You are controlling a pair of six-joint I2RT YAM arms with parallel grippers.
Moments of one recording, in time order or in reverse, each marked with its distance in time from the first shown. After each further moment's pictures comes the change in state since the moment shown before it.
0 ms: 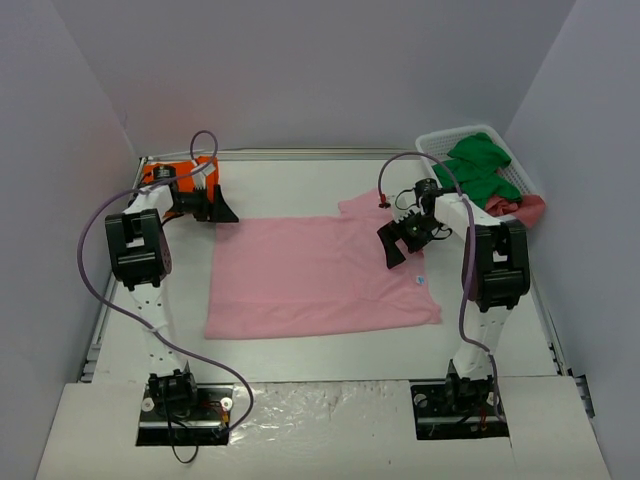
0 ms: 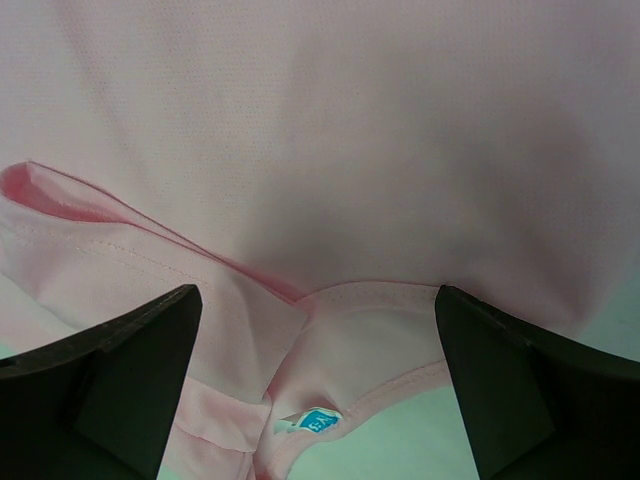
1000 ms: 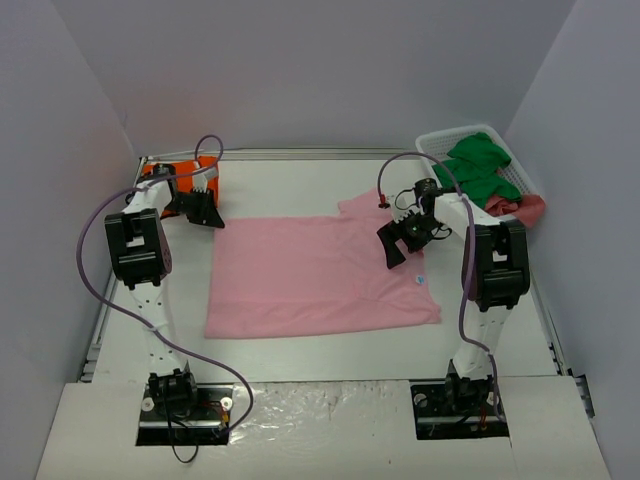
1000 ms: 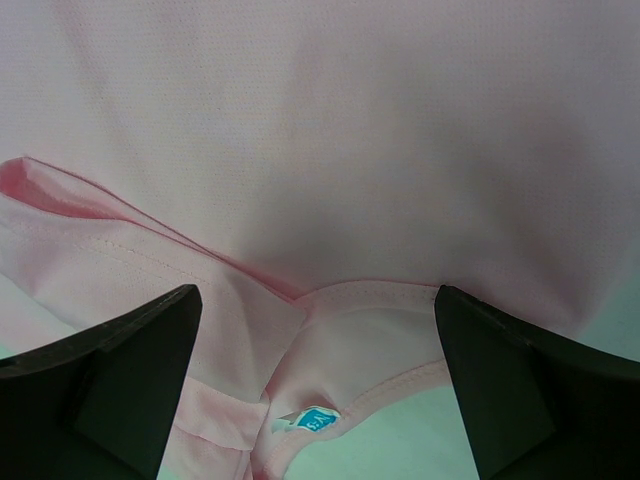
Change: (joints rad) left arm -0.006 0.015 0.081 -0.200 -0.182 0.185; right arm 0.000 0.003 0.000 -0.002 0.004 -0.010
